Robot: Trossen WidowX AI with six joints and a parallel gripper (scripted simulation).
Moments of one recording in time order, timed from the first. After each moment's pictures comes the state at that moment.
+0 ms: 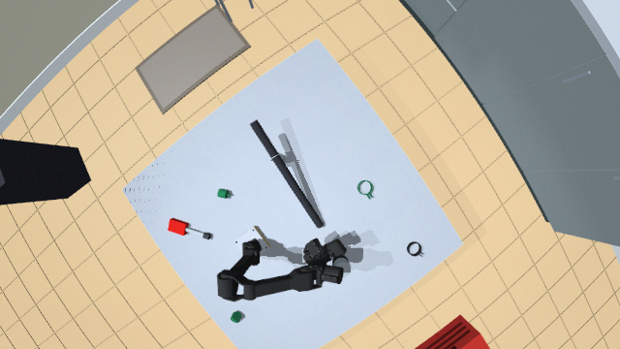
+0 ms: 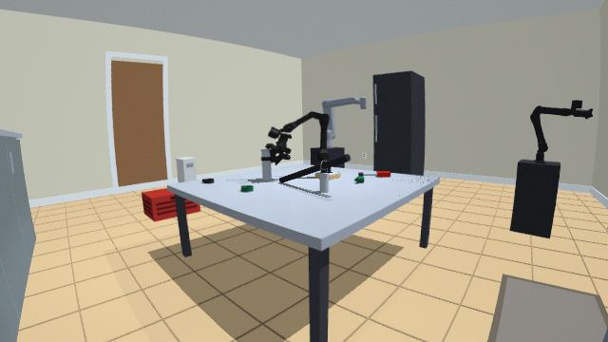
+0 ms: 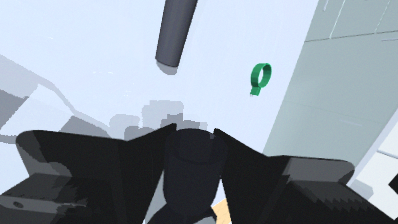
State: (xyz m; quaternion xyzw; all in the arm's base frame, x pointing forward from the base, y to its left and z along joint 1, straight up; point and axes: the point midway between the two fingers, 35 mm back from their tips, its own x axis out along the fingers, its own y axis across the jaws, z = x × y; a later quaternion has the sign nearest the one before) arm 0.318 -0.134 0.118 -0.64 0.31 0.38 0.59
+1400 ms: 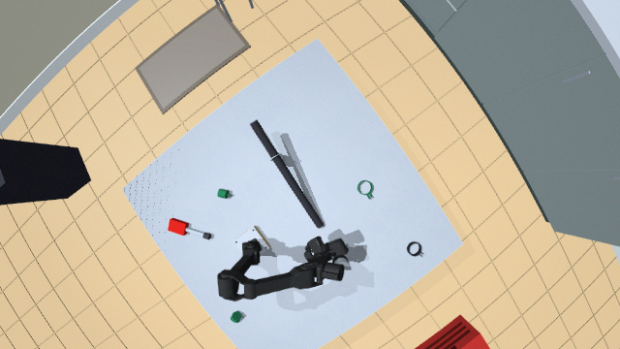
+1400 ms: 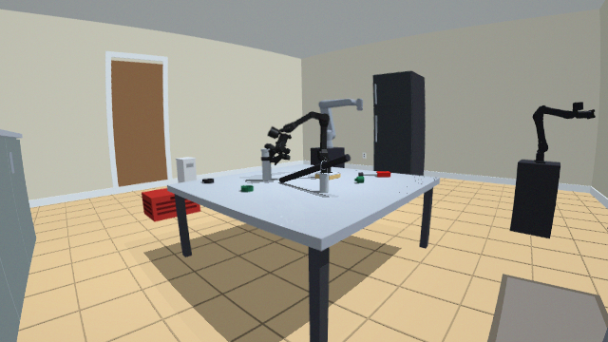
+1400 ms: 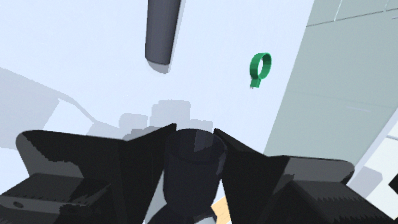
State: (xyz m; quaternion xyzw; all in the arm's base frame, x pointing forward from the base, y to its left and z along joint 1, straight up) arm 0.326 -0.134 0.119 -0.63 0.34 0.35 0.60
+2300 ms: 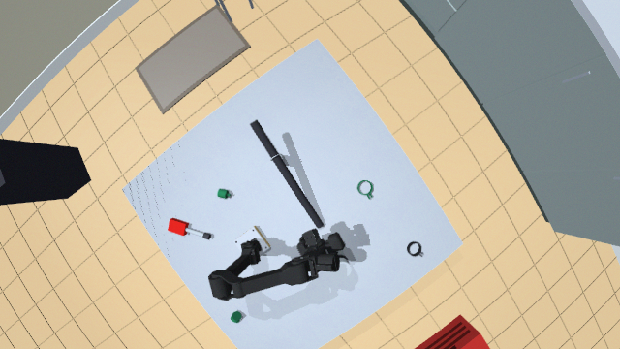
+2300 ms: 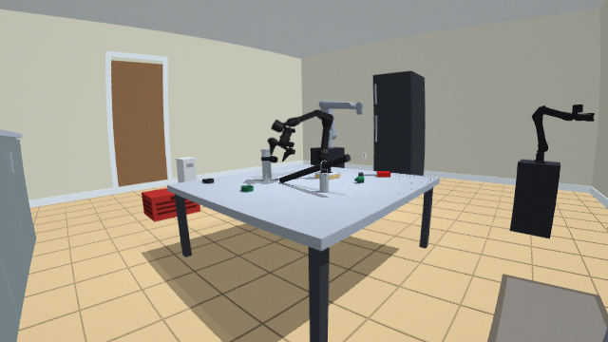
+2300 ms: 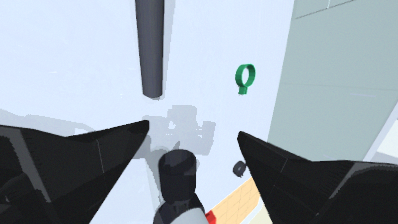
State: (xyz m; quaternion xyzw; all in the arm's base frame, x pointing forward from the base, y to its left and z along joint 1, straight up) arm 0.324 -0.087 0.156 -0.59 0.36 0.34 0.64
